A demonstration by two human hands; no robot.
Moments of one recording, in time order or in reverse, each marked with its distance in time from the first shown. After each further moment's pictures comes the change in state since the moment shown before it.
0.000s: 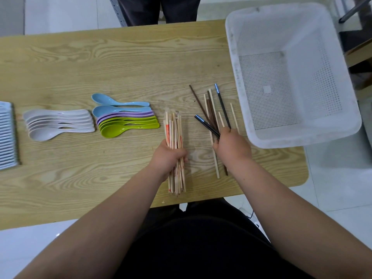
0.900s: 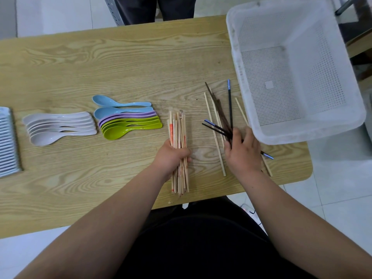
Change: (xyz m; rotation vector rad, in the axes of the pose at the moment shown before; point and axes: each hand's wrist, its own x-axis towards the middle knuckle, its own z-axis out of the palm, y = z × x) left_hand 0.006 0.000 -0.005 -0.031 -0.089 -0.022; right_hand -0.029 0.026 0.035 0.071 0.162 0.060
